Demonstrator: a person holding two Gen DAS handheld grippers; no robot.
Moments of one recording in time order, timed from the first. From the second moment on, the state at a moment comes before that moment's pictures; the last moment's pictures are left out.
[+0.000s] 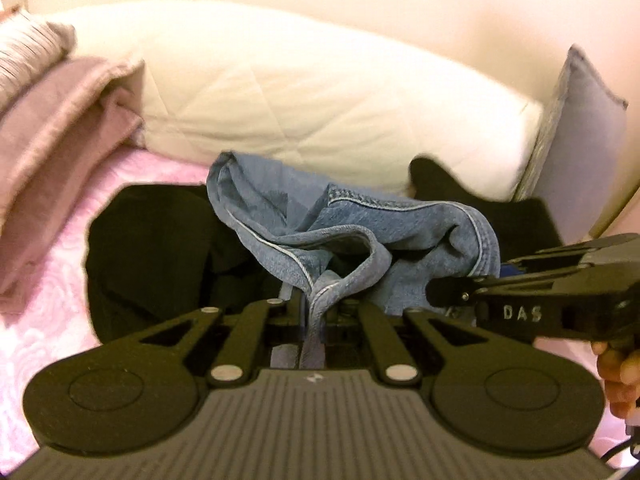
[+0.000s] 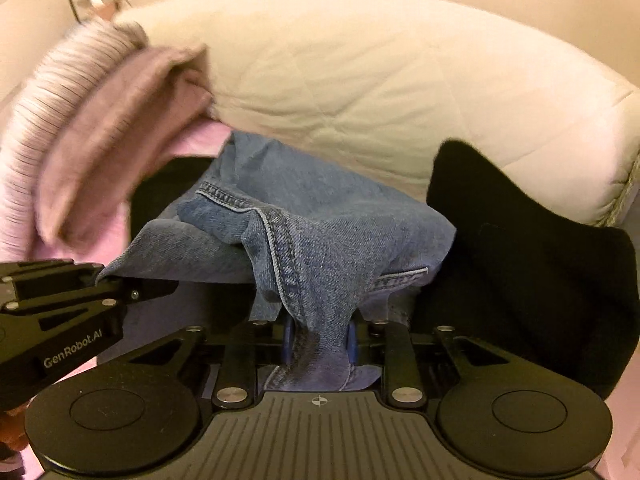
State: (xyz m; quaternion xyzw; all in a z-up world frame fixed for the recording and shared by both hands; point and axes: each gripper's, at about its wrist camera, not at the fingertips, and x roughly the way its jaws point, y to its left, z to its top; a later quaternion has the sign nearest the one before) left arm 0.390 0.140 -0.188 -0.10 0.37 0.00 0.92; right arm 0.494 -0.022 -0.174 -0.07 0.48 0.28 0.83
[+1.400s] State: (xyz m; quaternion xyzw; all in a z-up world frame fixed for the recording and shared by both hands) left arm -0.215 0.028 -0.113 -0.26 0.41 0.45 0.75; right arm 0.047 -0.014 -0.094 -0.32 0.40 0.57 0.64
